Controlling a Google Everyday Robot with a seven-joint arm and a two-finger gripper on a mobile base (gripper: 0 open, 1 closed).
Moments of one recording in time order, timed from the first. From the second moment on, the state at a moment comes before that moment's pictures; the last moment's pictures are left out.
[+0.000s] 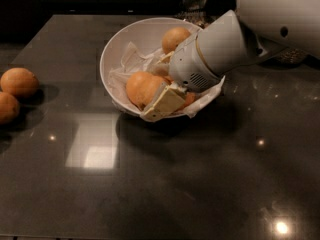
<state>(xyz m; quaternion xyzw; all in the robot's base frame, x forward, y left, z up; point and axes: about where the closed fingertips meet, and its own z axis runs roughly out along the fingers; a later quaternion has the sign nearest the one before) 0.481 0.003 0.923 -0.62 0.69 0.19 0.34</state>
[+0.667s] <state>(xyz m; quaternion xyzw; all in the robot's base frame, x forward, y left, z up) 0.487 0.008 0.909 -0.62 0.68 0.20 0.32</state>
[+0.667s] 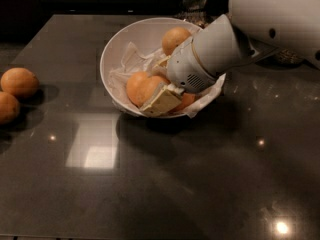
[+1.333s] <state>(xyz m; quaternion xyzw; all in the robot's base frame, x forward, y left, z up) 0.487 0.008 0.909 -0.62 0.68 0.20 0.32</state>
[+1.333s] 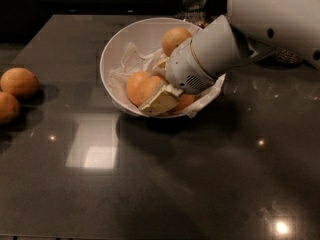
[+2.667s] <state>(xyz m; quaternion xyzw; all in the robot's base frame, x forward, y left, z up) 0.520 -0.008 1.008 -0.63 0.62 0.20 0.41</state>
